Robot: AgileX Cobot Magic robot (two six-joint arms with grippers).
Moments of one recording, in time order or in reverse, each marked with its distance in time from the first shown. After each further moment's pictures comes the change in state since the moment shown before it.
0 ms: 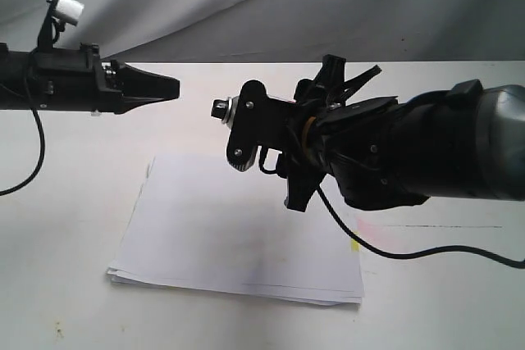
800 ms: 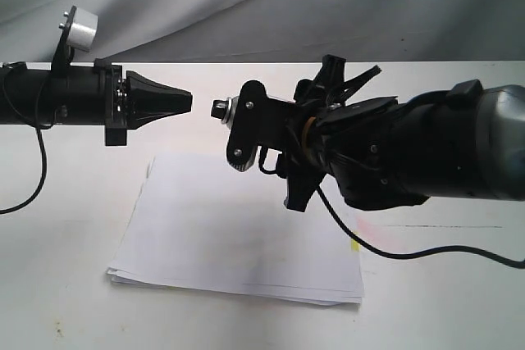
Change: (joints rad) left arm -0.012 0.086 0.000 -0.047 0.103 0.321; right arm 0.000 0.000 0.000 0.000 -0.001 0.000
